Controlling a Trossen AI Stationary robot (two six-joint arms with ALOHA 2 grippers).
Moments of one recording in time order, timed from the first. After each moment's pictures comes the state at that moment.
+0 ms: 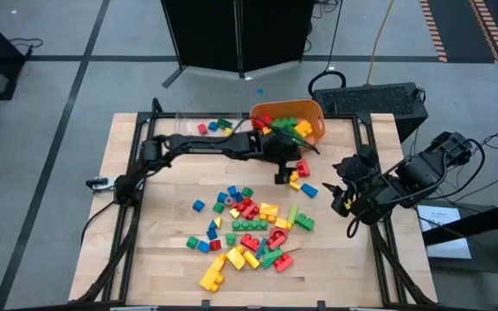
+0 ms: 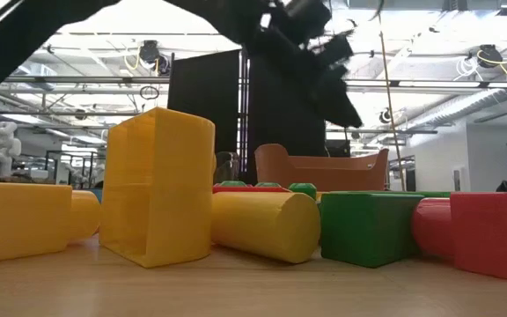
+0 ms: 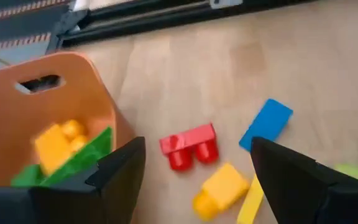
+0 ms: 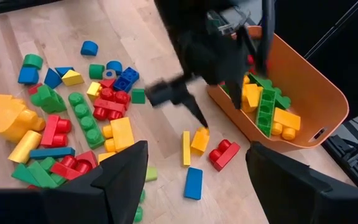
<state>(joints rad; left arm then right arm) 0.17 2.20 1.87 -0.34 0.03 0.28 0.58 1.29 1.62 -1.55 0.74 0.98</state>
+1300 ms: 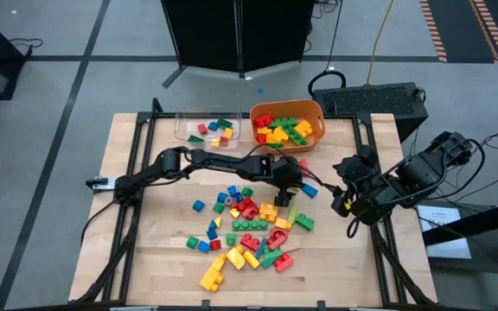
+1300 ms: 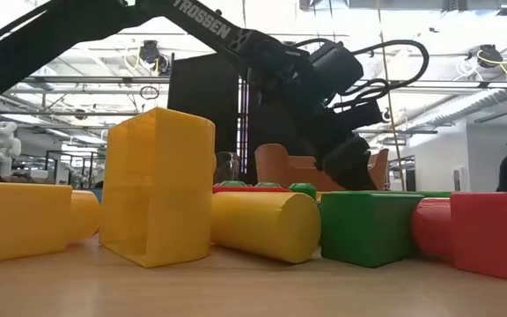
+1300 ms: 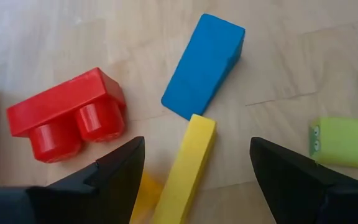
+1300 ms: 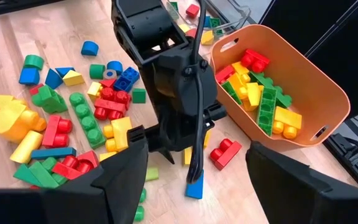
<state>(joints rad) 0.09 2.41 1.88 -0.31 0.06 0.30 0.58 1.29 1.62 -1.55 0.73 0.98</state>
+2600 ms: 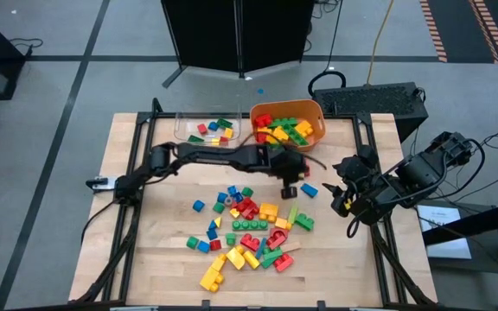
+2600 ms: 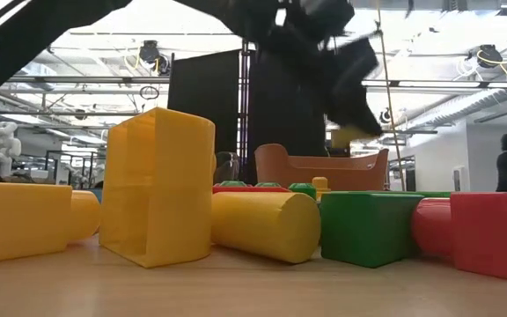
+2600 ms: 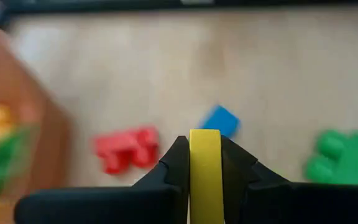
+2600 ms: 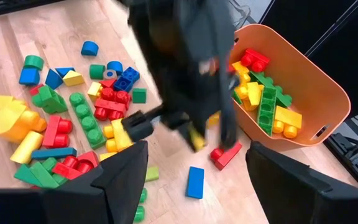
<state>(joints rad) 0.10 2.28 1.97 -0.40 0.02 0.09 0.58 1.29 1.62 -1.55 0.73 0.99</state>
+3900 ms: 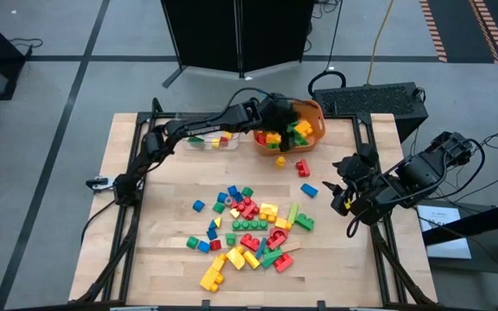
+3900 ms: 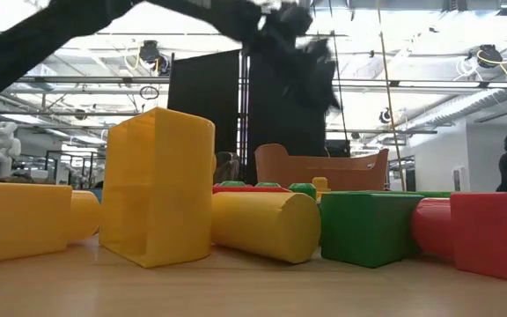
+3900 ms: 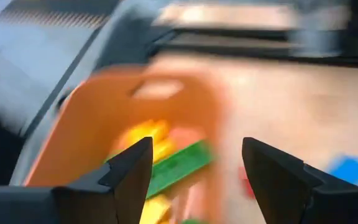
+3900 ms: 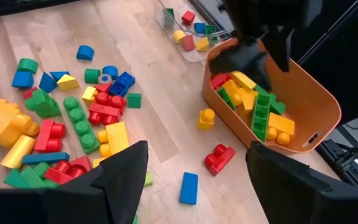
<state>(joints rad) 0.31 2.24 2.11 -0.48 0.03 0.18 0.58 1.29 1.62 -1.55 0.76 0.97</state>
